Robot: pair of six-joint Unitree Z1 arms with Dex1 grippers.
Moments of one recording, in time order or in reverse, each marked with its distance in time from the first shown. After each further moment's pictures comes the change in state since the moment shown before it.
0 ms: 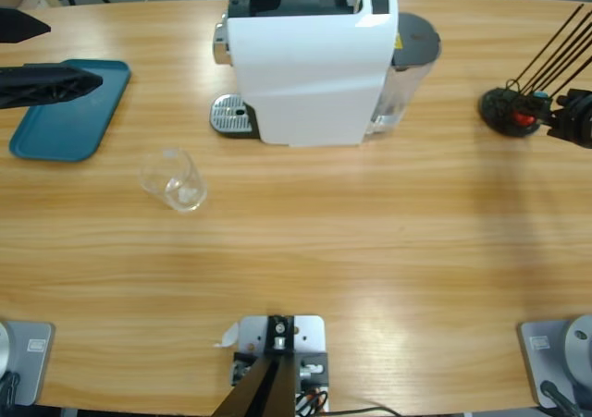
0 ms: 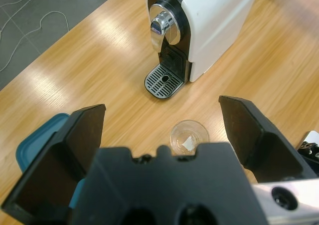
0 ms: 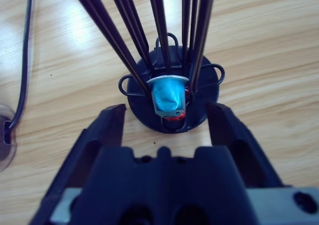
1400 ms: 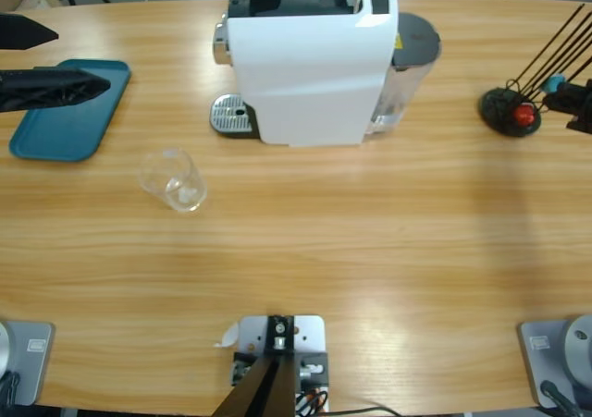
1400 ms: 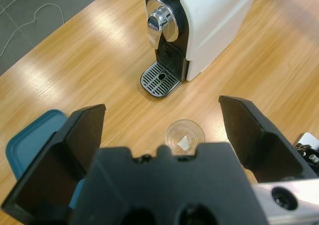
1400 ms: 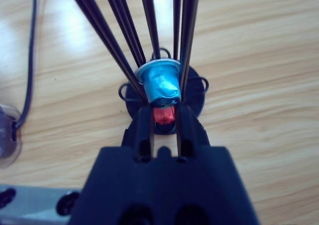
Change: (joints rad) arm 0 -0.010 0.014 0.002 0.000 0.000 -0.039; arm 1 -0.017 -0.109 -0.087 0.182 -0.009 -0.057
